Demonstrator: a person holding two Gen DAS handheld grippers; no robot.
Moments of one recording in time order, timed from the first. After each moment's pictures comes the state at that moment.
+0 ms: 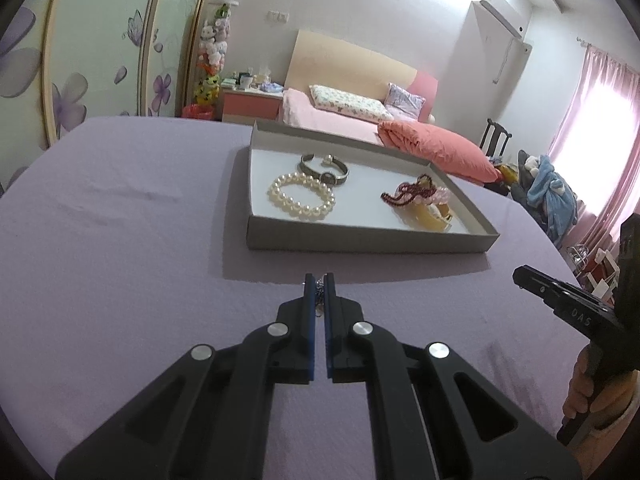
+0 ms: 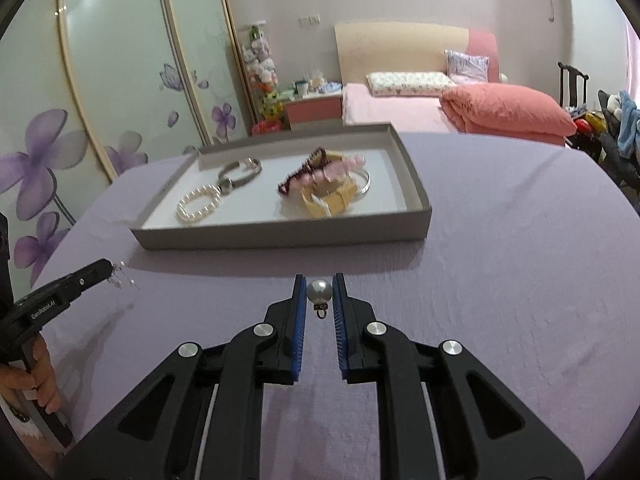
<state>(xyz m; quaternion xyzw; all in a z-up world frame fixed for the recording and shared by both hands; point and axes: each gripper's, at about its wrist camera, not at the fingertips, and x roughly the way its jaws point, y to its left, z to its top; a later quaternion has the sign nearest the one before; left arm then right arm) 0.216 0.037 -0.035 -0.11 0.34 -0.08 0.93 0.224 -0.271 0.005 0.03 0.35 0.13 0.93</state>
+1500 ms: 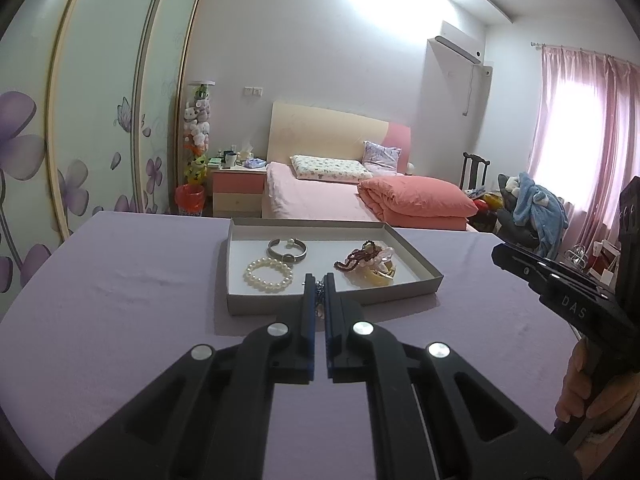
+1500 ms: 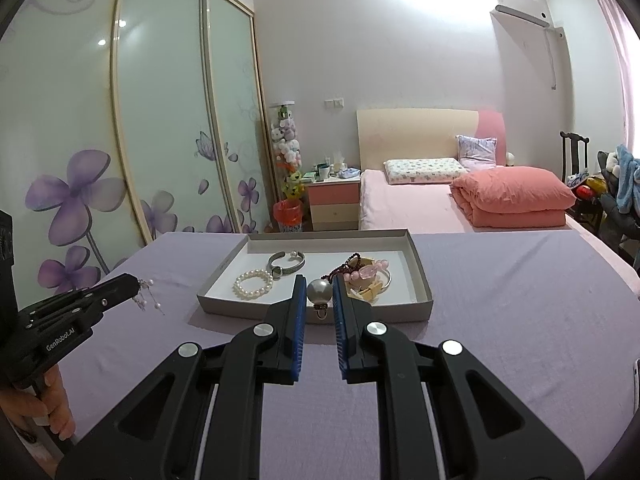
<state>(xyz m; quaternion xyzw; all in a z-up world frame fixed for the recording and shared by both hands) 0.149 0.000 0.040 -0.06 0.21 -0.09 0.97 0.162 -0.256 0.070 0.03 0.20 0.16 0.97</state>
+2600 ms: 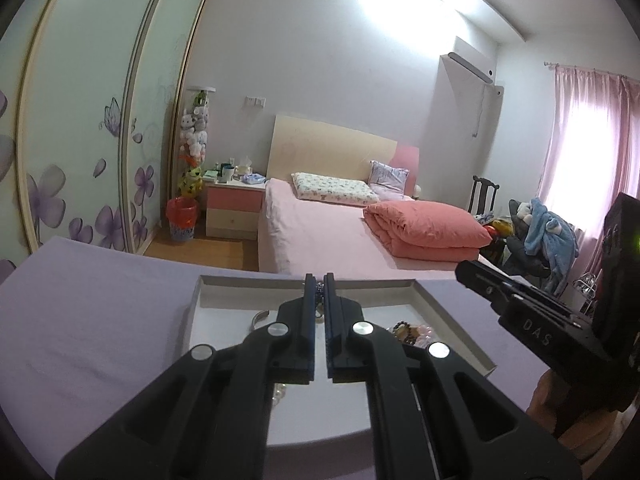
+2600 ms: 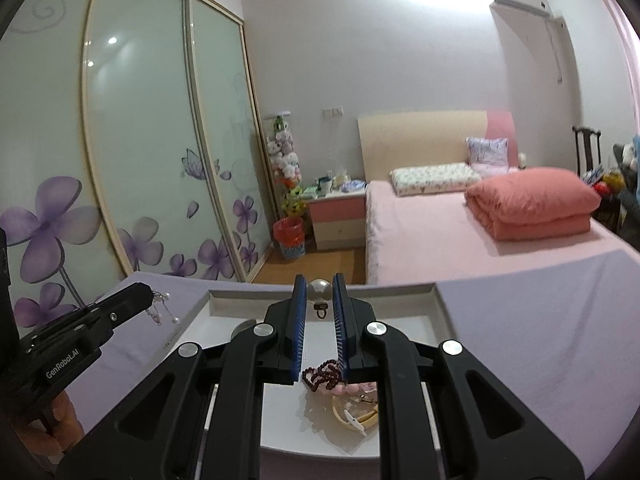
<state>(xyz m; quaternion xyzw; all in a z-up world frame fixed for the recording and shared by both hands) 0.317 -0.008 0.026 -0.08 0.19 -0.08 0.98 0.316 -0.239 0.046 0.06 0.19 0.17 0.97</state>
